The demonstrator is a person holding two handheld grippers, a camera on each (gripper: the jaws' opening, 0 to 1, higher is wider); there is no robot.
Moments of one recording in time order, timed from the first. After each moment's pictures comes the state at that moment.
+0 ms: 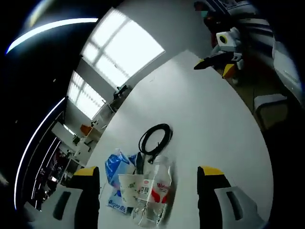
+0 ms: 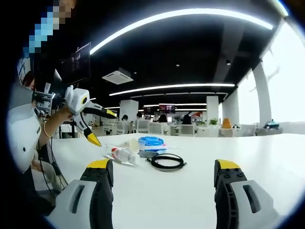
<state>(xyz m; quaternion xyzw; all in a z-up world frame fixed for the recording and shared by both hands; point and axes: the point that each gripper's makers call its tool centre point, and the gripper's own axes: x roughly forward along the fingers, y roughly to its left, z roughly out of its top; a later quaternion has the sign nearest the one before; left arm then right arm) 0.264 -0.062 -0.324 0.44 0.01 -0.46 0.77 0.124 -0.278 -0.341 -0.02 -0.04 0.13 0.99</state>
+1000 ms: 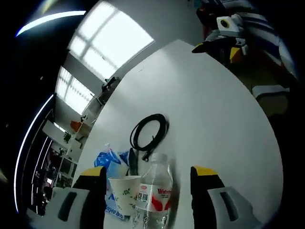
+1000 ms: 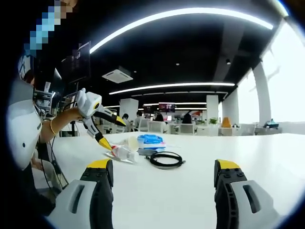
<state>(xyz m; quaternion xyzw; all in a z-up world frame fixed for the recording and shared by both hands) 0.289 -0.084 -0.352 0.47 0.06 -0.48 0.74 0.121 -0.279 -0.346 -0.02 -0.03 0.13 0.99</state>
